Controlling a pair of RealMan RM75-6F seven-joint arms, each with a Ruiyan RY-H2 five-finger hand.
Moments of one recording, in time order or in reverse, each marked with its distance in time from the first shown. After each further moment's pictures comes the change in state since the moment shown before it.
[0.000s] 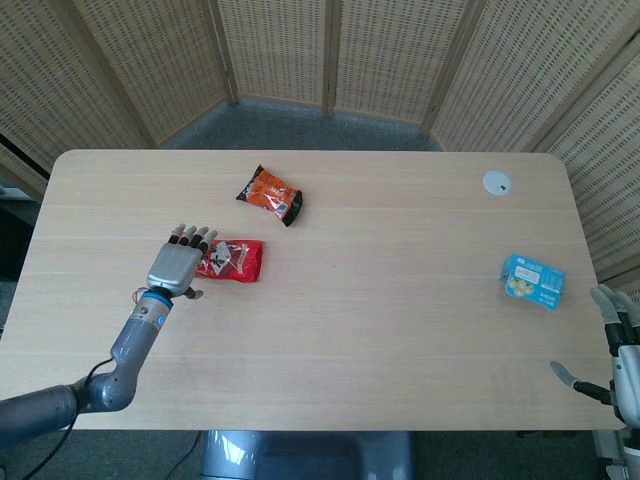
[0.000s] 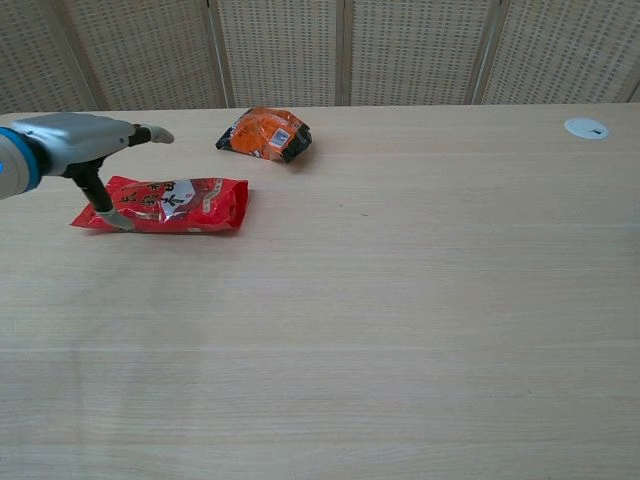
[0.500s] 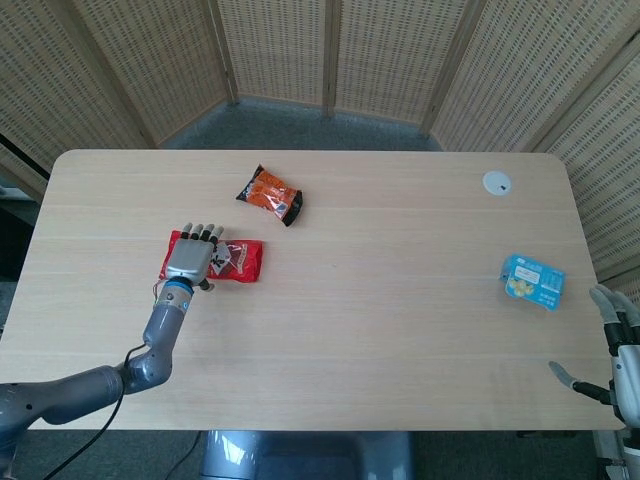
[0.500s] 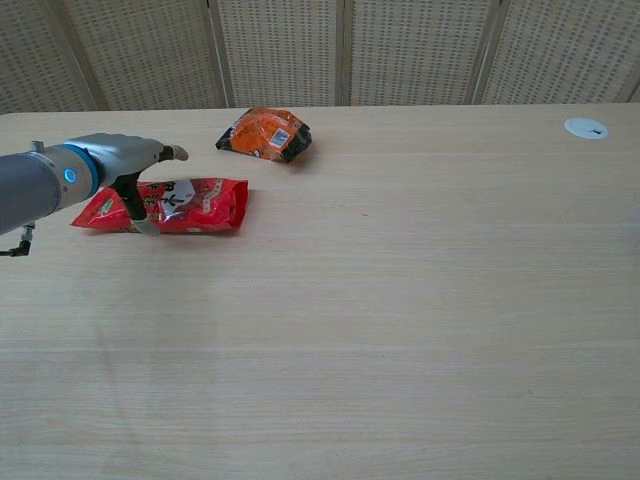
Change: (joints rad) left arm -0.130 -0.183 -0.011 0.257 -0.245 -0.047 0.094; right arm 0.001 0.010 -0.003 -0.011 -0.002 -0.008 0.026
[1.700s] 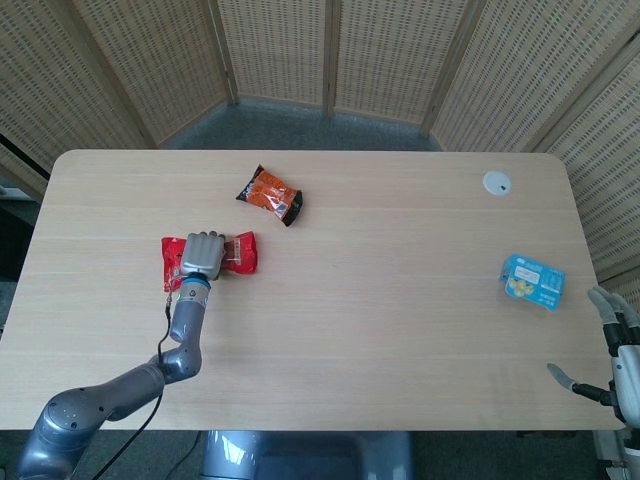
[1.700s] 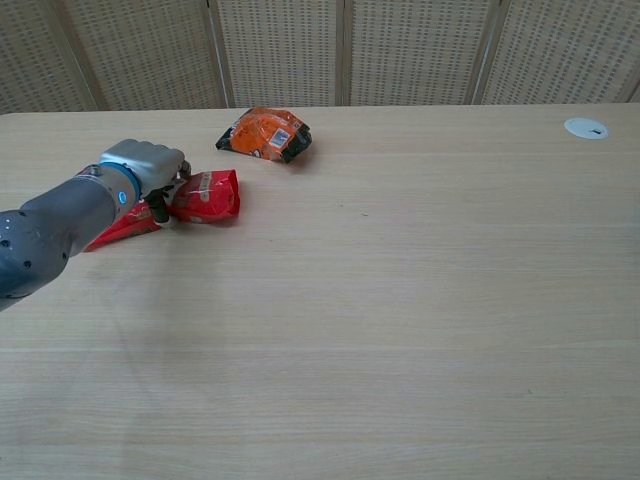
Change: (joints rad) left arm -0.073 -0.273 -0.001 0.425 0.028 -0.015 0.032; right arm 0.002 0.021 -0.006 -0.012 0.003 -0.020 0.056
